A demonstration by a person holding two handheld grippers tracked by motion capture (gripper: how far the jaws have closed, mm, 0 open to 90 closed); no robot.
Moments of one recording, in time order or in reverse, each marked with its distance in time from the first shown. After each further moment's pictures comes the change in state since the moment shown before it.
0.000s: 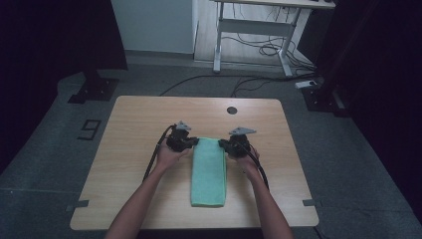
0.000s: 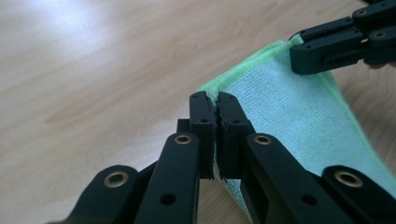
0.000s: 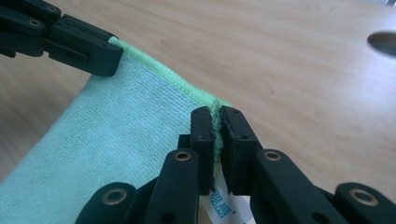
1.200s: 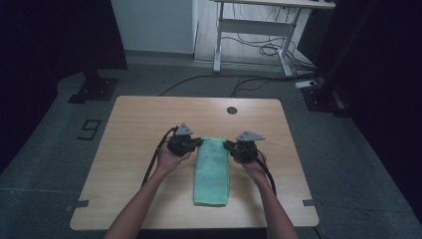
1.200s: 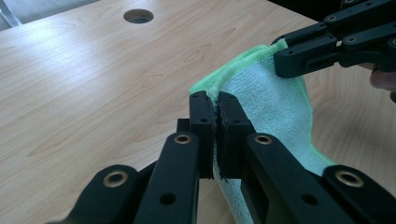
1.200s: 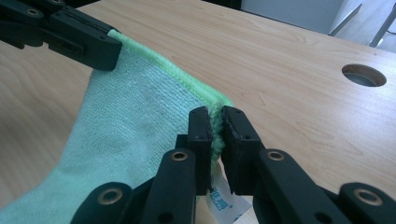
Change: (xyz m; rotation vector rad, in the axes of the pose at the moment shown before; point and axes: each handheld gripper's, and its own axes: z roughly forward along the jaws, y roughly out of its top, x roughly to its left) left arm -0.030 -0.003 -0.022 -0.100 -0.044 0.102; right arm 0.007 -0.009 -0.038 -0.097 0.002 -0.074
